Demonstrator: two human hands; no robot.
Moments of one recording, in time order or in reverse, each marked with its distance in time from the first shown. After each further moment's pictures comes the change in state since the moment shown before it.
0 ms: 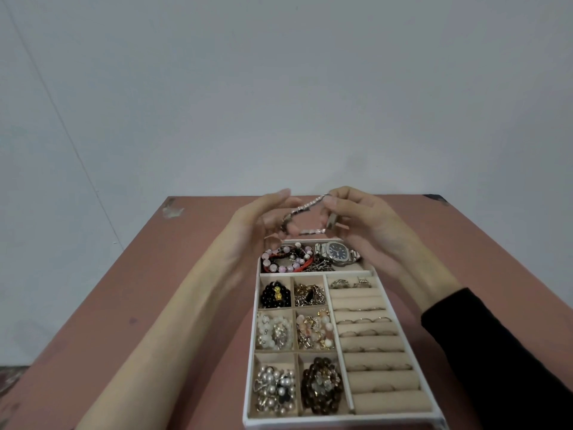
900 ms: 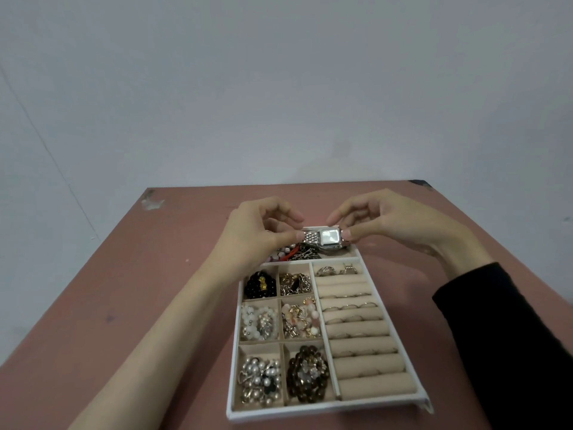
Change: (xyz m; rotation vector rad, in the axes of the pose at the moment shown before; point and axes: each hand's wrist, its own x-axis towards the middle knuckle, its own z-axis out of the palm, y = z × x) left_hand 0.003 -0.020 0.010 0.553 0.052 0.191; right_hand -0.016 -0.017 -0.049 -0.752 -0.113 0.185
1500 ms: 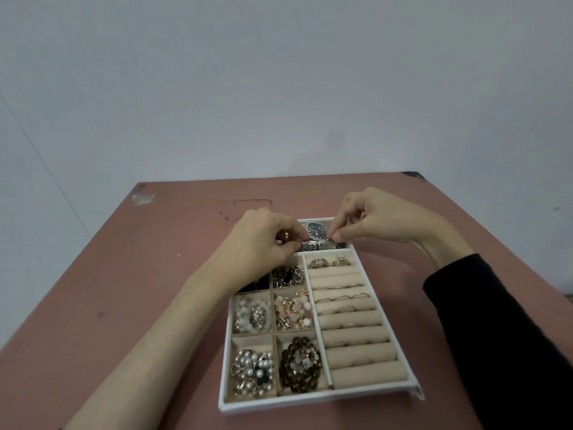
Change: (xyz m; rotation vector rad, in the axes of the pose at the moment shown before) left_hand -0.003 0.001 0.012 0.584 -0.106 0.176; right_hand 0.009 0.010 0.005 -0.311 0.064 0.008
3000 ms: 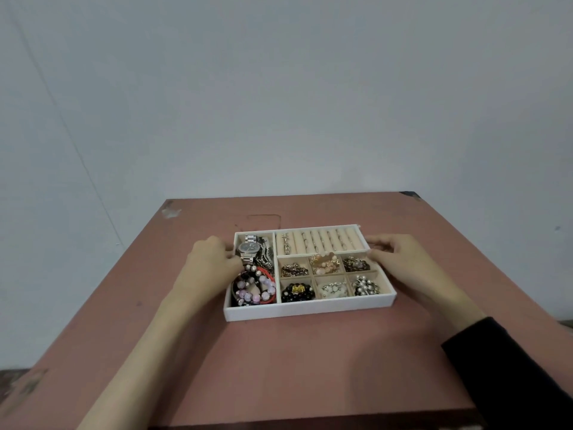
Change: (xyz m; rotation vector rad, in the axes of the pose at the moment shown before) left_hand -0.043 -0.042 -0.020 0.068 0.149 -0.462; right_hand -0.059 0.023 0.026 0.406 0.364 0.204
